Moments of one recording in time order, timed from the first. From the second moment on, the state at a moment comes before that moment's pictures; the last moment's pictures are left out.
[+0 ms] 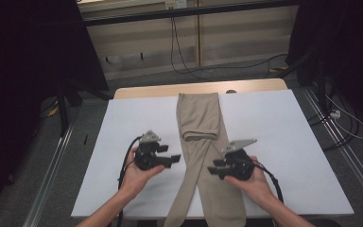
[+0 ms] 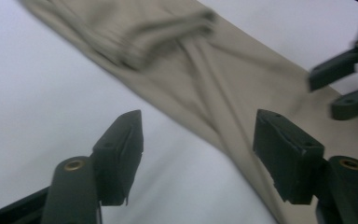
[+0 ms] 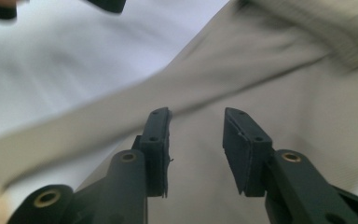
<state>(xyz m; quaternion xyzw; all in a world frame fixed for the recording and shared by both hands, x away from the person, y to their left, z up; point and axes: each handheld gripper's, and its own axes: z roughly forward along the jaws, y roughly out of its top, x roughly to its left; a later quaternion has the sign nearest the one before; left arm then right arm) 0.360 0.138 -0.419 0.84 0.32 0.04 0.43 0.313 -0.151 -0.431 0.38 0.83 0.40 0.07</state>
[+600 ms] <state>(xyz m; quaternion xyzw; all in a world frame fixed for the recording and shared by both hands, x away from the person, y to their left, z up) 0.283 0.121 -0.446 0.90 0.24 -0.01 0.37 0.237 -0.115 -0.450 0.32 0.87 0.37 0.07</state>
